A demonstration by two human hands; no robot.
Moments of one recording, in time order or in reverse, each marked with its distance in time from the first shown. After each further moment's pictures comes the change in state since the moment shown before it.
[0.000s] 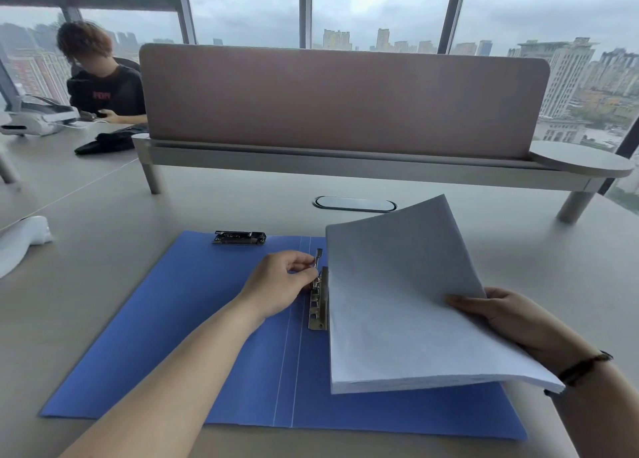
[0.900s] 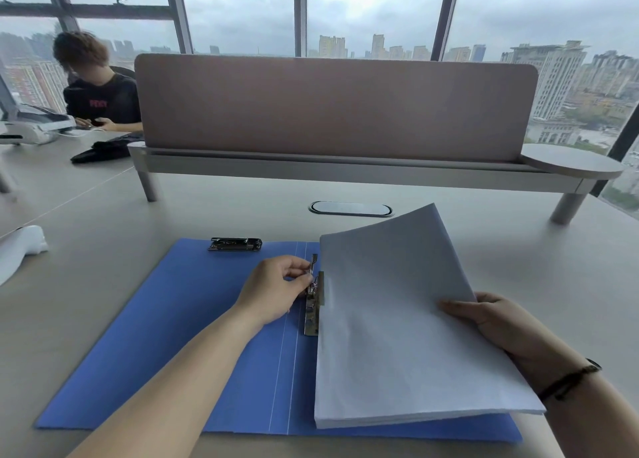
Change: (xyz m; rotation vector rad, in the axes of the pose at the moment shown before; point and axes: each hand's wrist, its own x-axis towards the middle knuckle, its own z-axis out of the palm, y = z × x) left_hand 0.002 -0.002 0.004 0.038 0.060 0.028; right_hand -0.007 0.002 0.011 -0.022 0.078 -0.025
